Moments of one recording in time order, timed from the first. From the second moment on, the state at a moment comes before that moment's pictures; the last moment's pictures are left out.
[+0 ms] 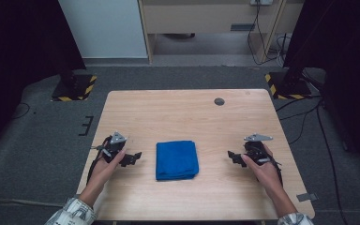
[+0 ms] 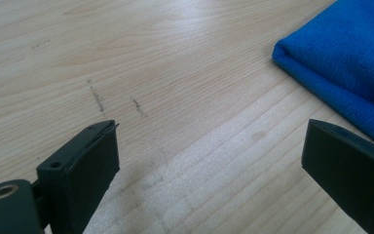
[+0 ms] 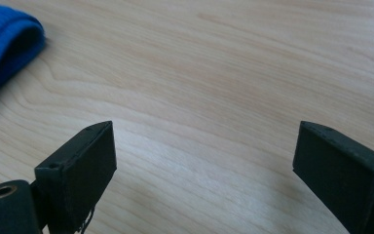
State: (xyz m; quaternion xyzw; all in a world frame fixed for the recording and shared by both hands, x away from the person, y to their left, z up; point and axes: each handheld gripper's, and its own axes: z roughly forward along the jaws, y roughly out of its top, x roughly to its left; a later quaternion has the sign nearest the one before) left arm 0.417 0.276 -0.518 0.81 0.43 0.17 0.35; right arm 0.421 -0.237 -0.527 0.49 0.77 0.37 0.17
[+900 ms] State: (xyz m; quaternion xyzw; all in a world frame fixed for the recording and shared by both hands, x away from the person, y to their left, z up) left arm 0.453 0.291 -0.528 0.78 0.48 0.19 0.35; right arm 0.465 -0.297 -0.533 0.56 0.72 0.36 0.18
